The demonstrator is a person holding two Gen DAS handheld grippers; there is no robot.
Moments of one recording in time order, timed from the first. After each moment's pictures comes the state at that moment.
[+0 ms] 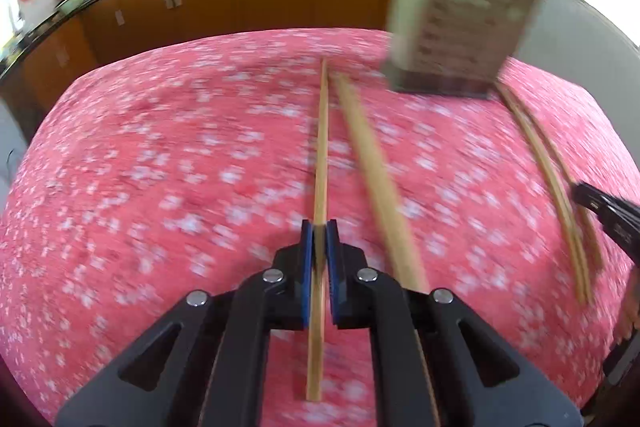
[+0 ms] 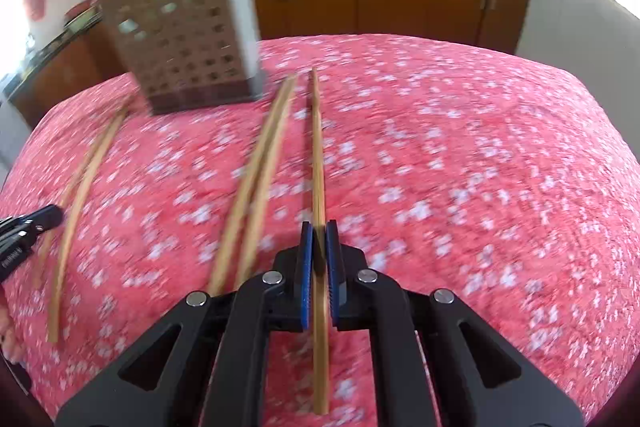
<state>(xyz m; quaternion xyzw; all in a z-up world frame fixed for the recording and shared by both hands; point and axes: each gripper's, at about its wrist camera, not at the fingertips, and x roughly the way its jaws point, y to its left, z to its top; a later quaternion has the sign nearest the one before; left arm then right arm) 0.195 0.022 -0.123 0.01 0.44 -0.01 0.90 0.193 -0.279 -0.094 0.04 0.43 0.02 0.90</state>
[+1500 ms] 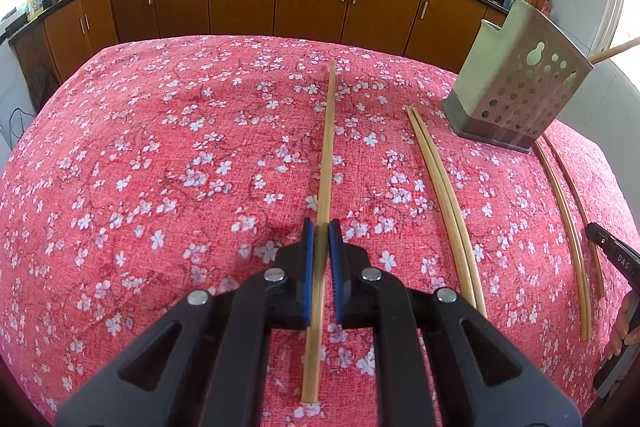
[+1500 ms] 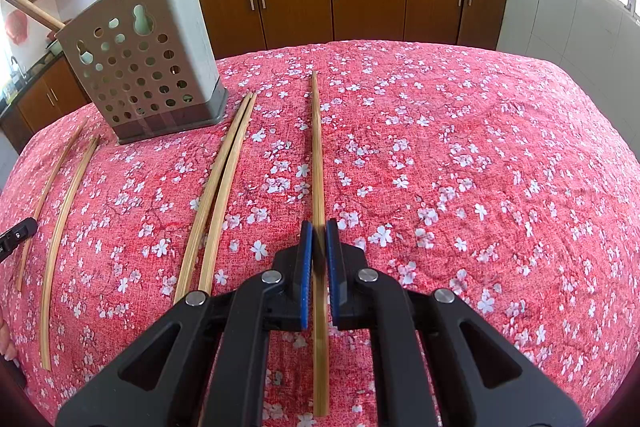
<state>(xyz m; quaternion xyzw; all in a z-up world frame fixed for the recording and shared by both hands) 0.197 0.069 -0.121 -0.05 0.42 0.01 0.91 0.202 -0.295 -0.096 0.05 0.42 0.00 0.91</state>
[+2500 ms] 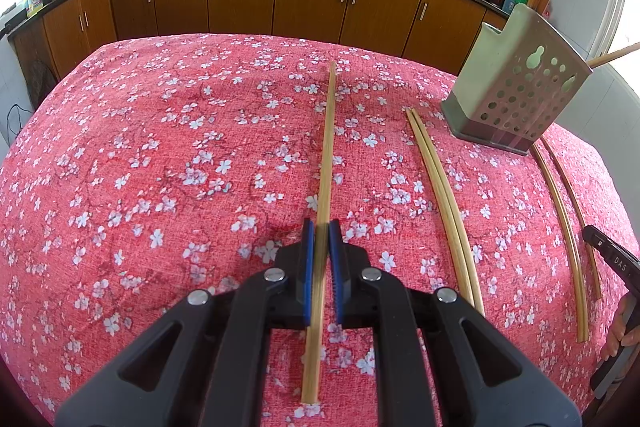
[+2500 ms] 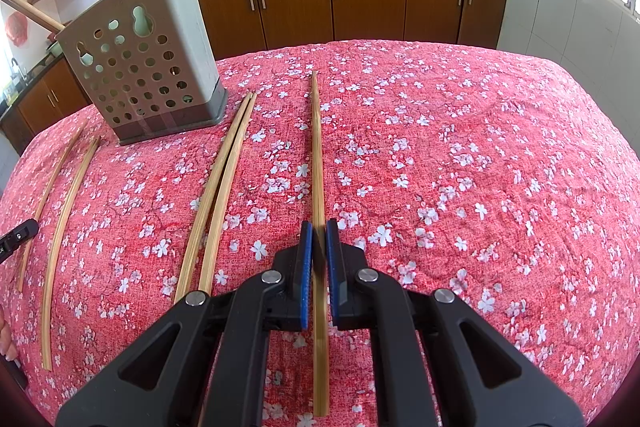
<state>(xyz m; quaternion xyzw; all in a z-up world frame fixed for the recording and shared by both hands) 0.197 0.068 -0.120 -0.06 0.42 0.01 0.91 0.202 -0.295 -0.096 0.05 0.42 0.00 0.91</state>
